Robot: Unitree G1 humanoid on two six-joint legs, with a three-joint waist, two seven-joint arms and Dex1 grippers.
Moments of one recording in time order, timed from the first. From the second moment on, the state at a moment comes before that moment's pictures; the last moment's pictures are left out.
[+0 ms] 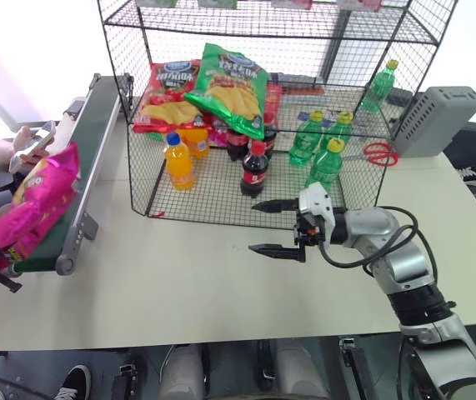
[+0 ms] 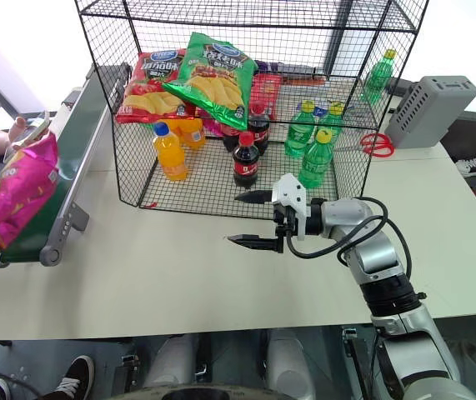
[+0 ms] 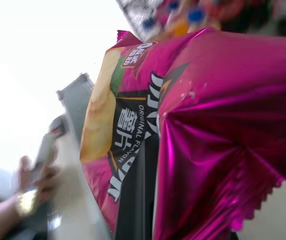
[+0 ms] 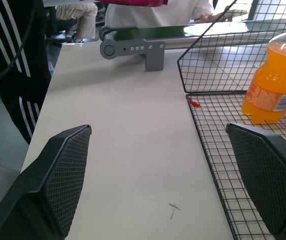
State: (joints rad) left arm 0.44 0.88 0.72 -0.14 -0.84 -0.04 -0.88; right arm -0.44 -0.52 0.16 -0.02 0.41 0.25 1.18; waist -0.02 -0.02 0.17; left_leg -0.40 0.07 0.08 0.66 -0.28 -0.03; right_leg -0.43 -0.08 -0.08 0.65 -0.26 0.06
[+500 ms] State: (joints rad) left arm 0.30 0.93 0.52 -0.47 -1.86 0.81 -0.85; right arm -0.44 -0.65 0.07 -0.20 0.85 0.81 1.27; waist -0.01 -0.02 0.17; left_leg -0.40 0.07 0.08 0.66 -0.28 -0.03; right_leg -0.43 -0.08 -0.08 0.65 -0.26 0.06
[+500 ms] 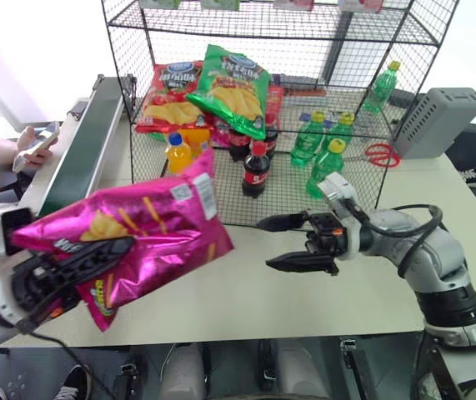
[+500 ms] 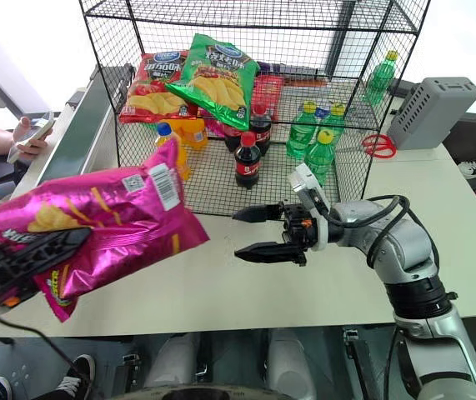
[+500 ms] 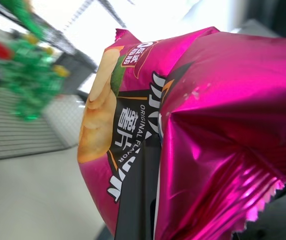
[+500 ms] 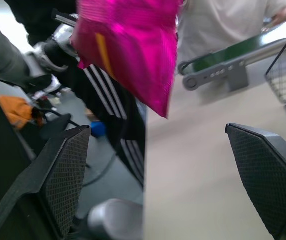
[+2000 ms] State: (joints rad) left arm -0.08 0.67 0.34 -0.25 -1.47 0.91 -0.90; right arm -0.42 -0.69 0.04 -0.31 0.96 0.92 1.21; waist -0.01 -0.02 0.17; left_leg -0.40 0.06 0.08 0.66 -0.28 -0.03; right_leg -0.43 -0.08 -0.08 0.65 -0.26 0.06
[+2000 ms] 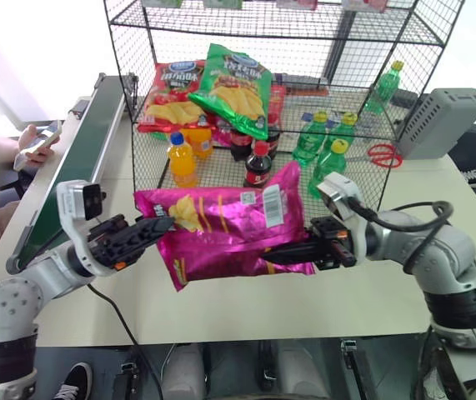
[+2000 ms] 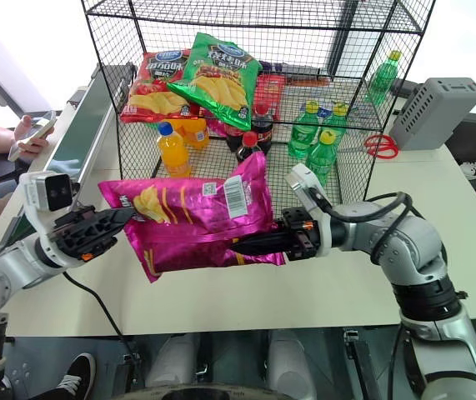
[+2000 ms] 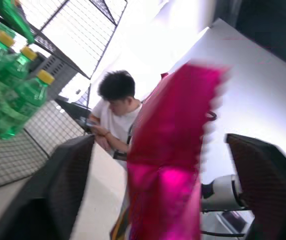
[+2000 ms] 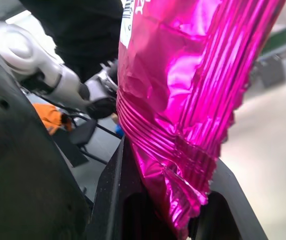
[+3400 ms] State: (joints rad) left arm -0.21 0.43 0.14 -0.29 -0.84 0.49 -0.89; right arm -0.78 -0.84 0.05 0.42 -0.53 -0.41 0.35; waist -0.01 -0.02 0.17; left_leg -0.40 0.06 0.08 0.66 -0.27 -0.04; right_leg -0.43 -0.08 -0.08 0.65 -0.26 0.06
